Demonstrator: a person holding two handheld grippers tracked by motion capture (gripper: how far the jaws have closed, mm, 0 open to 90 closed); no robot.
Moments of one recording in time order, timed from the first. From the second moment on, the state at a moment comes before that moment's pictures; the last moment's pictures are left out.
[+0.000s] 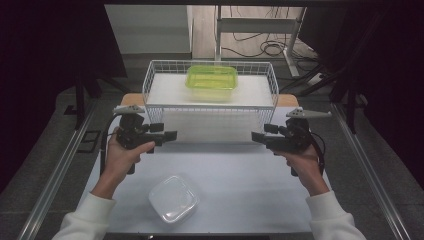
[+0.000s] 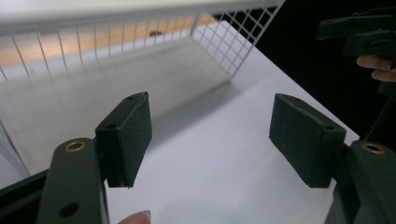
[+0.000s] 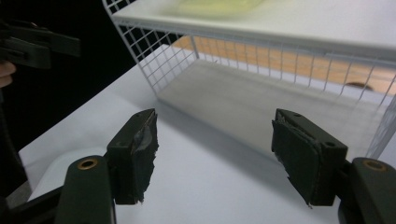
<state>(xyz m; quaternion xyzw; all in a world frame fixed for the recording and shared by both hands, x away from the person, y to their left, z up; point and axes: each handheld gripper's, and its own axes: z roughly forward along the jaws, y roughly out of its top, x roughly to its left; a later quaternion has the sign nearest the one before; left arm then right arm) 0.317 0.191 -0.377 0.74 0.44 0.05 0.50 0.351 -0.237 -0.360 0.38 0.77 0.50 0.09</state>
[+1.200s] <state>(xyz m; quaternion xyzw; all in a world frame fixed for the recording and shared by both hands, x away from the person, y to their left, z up) 0.291 0.224 -0.446 0.75 0.51 0.04 0.42 0.312 -0.235 -0.446 0.41 0.81 0.42 0.04</state>
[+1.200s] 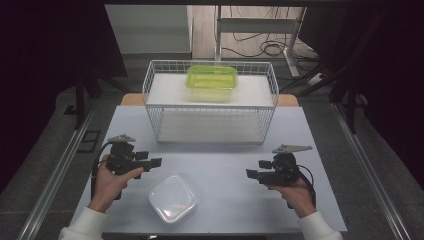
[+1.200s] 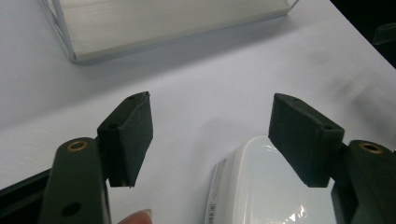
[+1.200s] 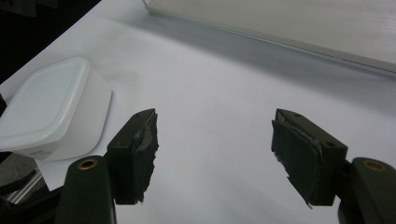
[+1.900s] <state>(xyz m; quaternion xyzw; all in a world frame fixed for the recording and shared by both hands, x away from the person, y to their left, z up) 0.279 0.238 -0.443 0.77 0.50 0.04 0.40 0.317 -0.241 -0.447 0.42 0.81 0.42 0.04</state>
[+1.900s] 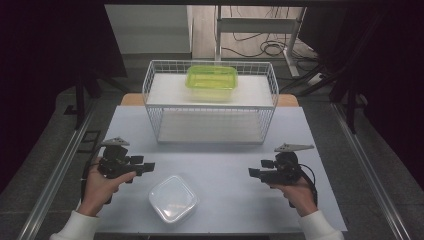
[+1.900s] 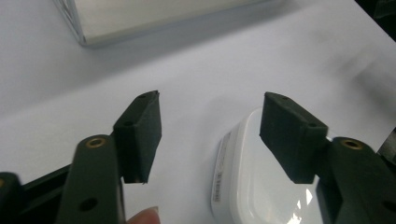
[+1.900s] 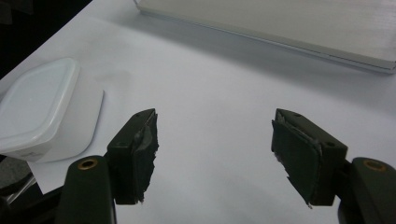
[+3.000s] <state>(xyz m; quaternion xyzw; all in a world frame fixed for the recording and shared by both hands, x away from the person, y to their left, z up) 0.197 0.203 -0.464 0.87 0.38 -0.03 0.32 0.322 -0.239 -0.456 0.44 0.81 0.40 0.04</state>
